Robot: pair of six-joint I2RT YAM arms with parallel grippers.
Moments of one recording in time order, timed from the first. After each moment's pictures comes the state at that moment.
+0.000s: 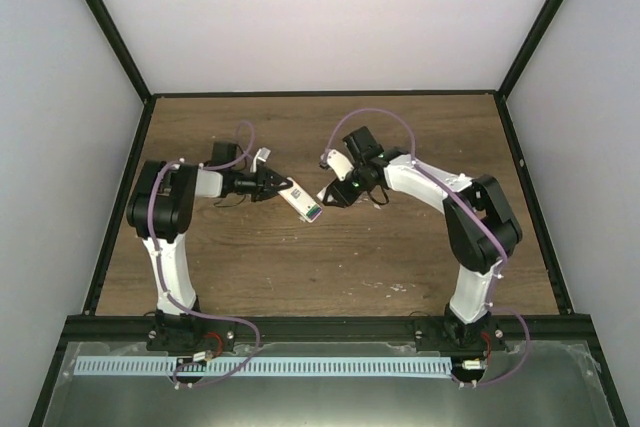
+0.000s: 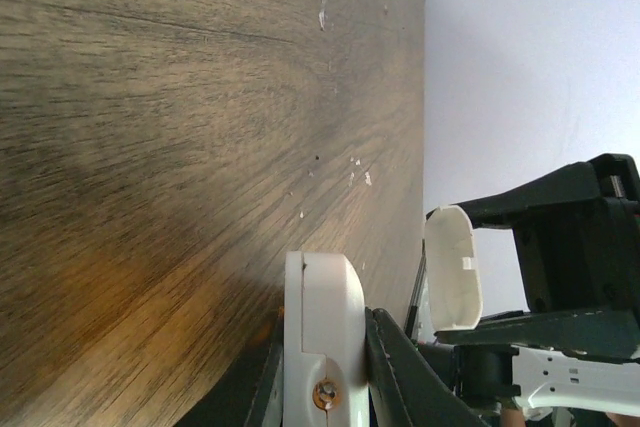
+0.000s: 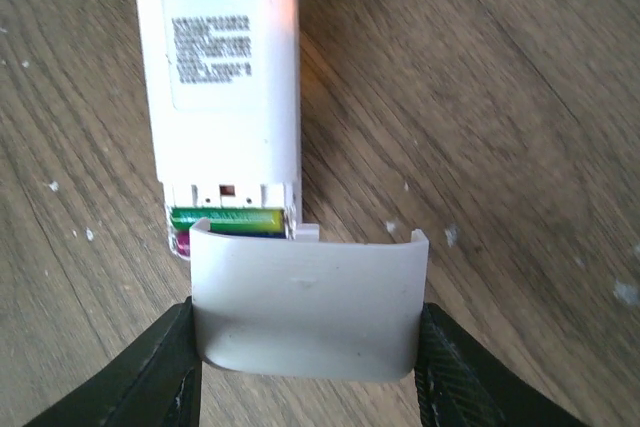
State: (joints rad) left arm -0.14 2.03 0.99 0.17 1.16 -0.61; right arm 0.57 1.81 1.25 -0.52 -0.35 -0.26
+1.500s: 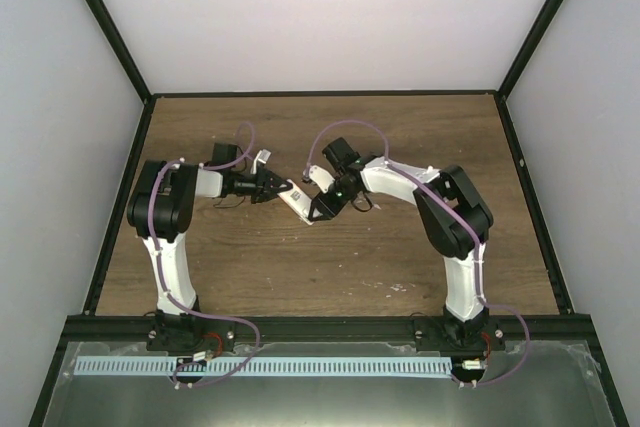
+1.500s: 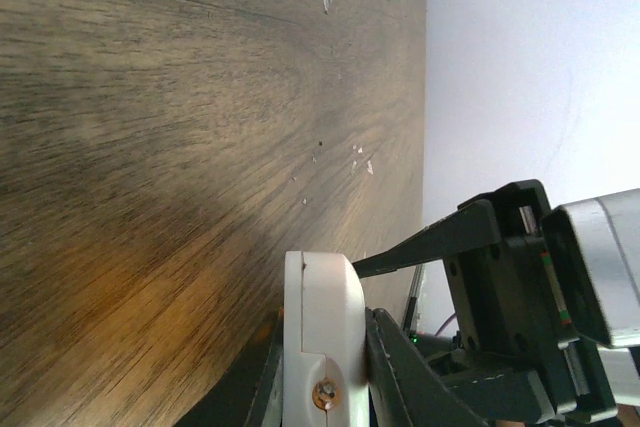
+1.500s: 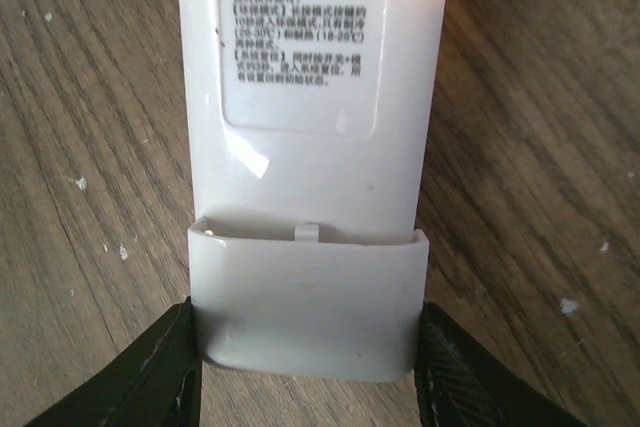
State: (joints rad) left arm -0.14 2.04 1.00 0.12 1.18 -0.58; right arm 0.65 1.98 1.35 -0.54 -0.43 -0.25
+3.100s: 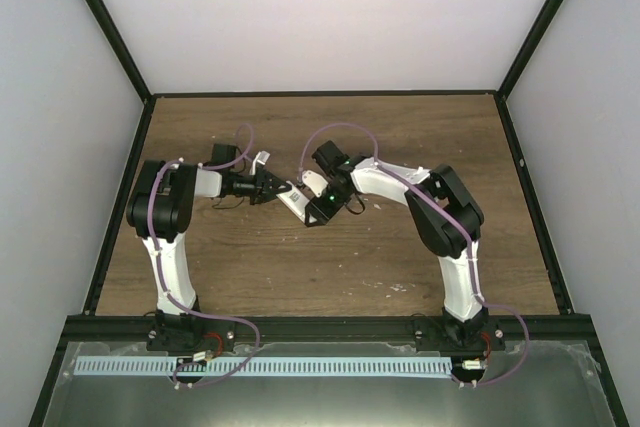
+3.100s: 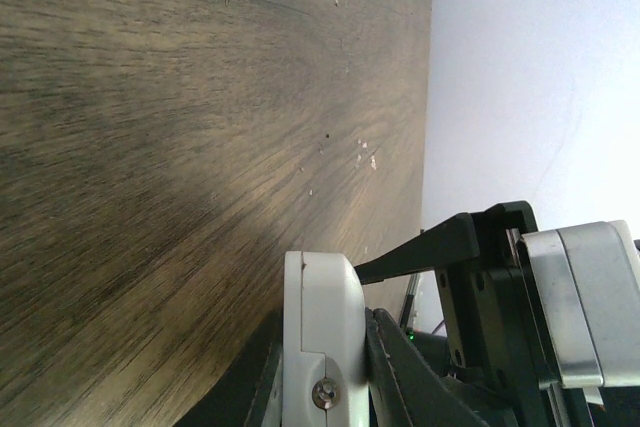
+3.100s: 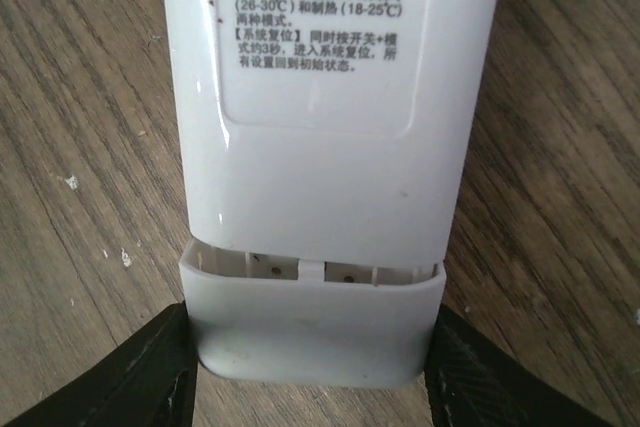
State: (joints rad) left arm -0.13 2.04 1.00 0.09 1.17 -0.57; right arm 0.70 2.03 1.41 -0.63 -0.38 -0.21
